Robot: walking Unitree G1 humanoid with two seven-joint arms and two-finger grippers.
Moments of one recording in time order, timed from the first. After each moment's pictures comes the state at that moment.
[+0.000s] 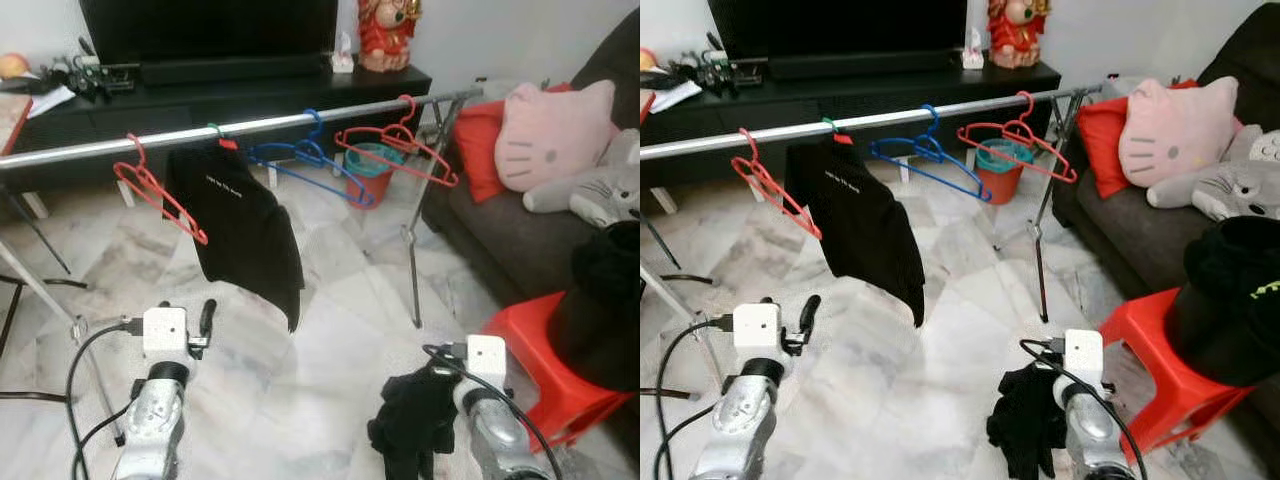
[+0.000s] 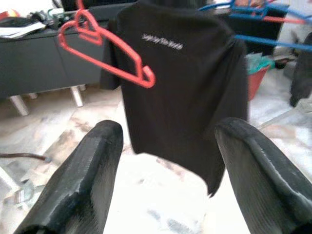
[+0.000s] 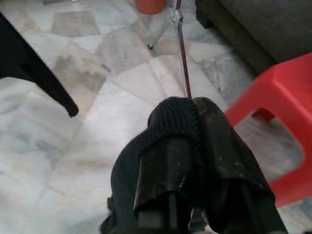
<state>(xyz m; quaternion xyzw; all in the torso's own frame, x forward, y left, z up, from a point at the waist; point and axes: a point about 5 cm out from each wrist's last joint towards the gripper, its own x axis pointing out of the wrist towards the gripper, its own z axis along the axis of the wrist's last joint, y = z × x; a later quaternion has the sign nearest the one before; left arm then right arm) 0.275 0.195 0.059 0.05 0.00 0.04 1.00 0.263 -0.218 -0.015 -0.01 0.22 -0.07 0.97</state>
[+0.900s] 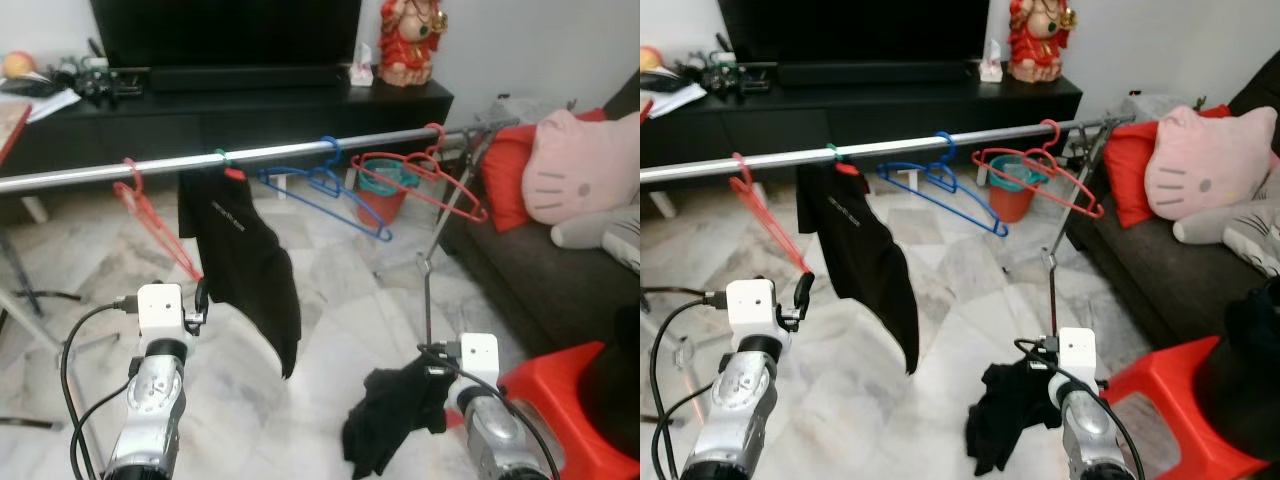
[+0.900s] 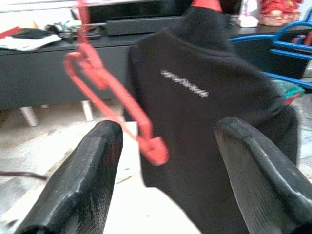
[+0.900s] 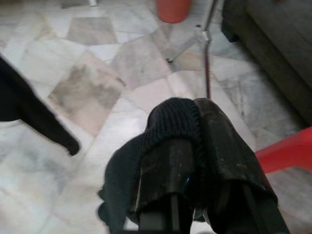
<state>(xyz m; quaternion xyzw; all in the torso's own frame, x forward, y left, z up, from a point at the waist) 0.289 0.200 0.084 0.04 -0.03 0.07 1.00 0.267 -0.207 -0.015 -0.01 0.22 -0.03 0.97</state>
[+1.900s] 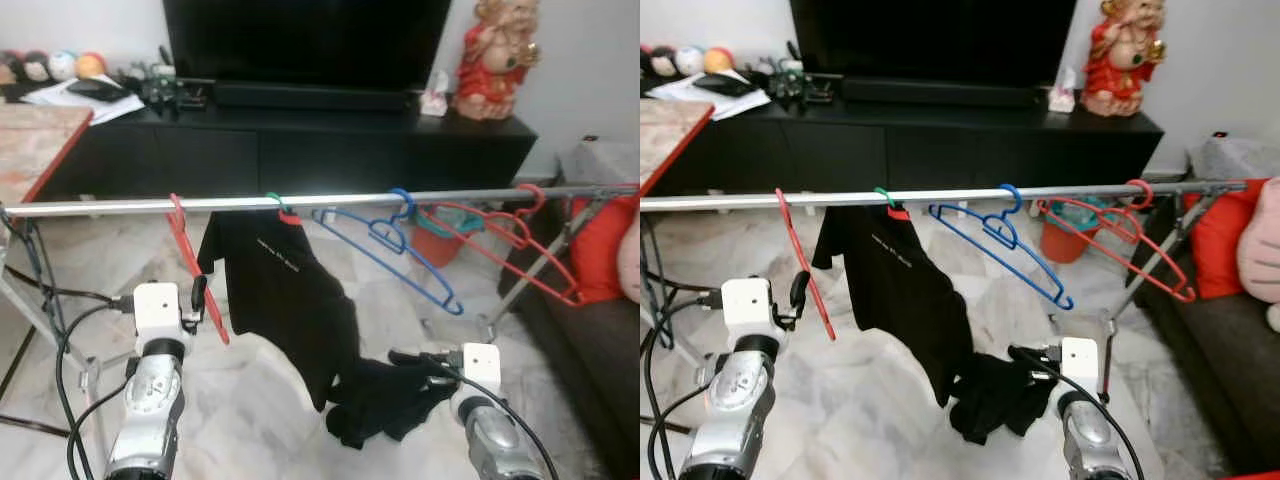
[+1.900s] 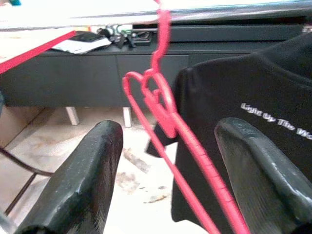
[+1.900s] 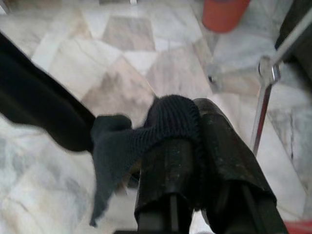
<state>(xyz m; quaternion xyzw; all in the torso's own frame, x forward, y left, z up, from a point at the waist) 0.288 0.198 0.093 0.05 -0.04 0.08 1.00 0.257 -0.211 -0.025 0.01 0.25 -0.05 0.97</state>
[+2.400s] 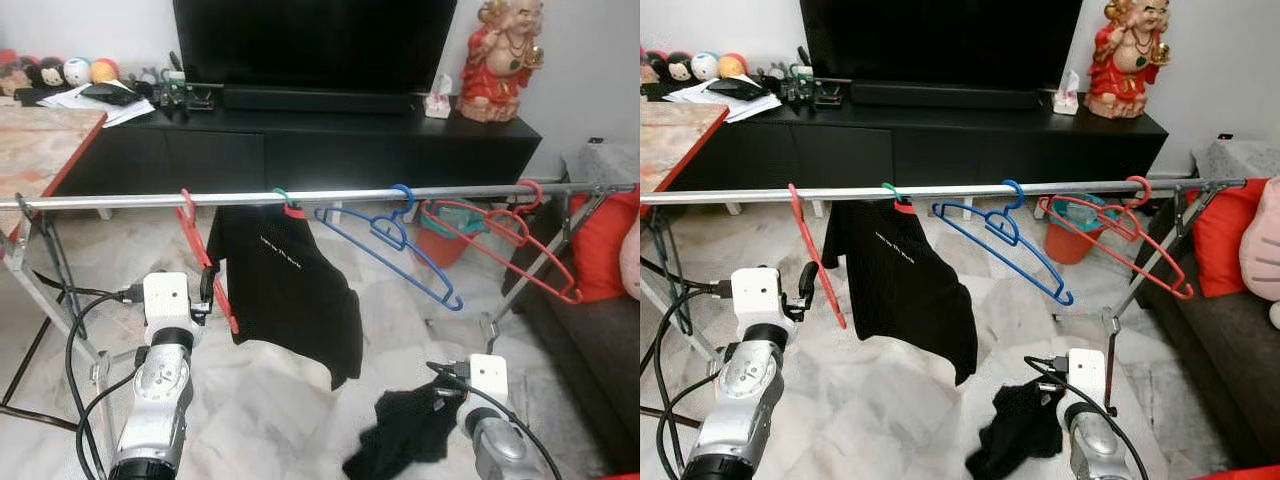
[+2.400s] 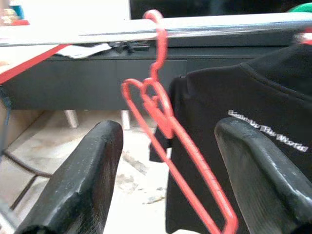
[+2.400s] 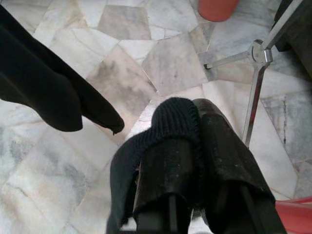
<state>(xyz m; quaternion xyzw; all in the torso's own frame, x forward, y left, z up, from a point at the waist) 0.296 0.190 0.100 0.05 -0.03 0.05 1.00 0.245 -0.217 -0.035 0.01 0.28 -0.06 0.96</state>
